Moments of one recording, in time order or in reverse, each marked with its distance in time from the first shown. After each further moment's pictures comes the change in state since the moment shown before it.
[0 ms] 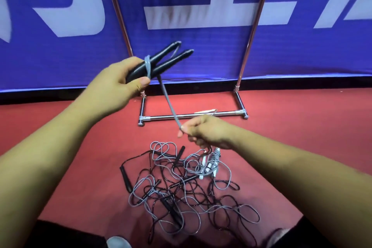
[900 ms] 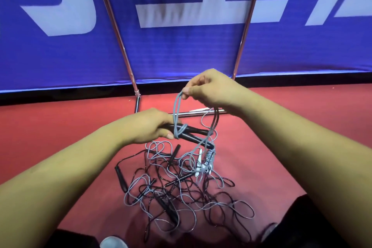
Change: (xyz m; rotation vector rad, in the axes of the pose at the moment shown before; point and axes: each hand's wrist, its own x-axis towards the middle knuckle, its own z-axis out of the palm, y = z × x) left_hand 0.000 -0.023 0.086 0.276 -0.685 0.068; right_hand -0.036 -0.085 -0.032 -0.321 0.328 -0.221
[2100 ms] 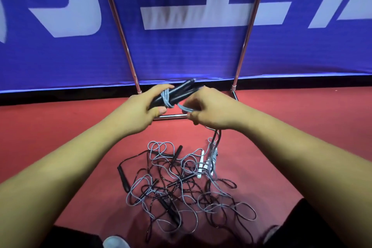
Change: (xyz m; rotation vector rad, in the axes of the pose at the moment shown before) left_hand -0.025 0.003 -0.018 -0.163 0.475 -0.101; right_hand -0.015 -0.001 0.019 -0.571 -0.106 -0.144
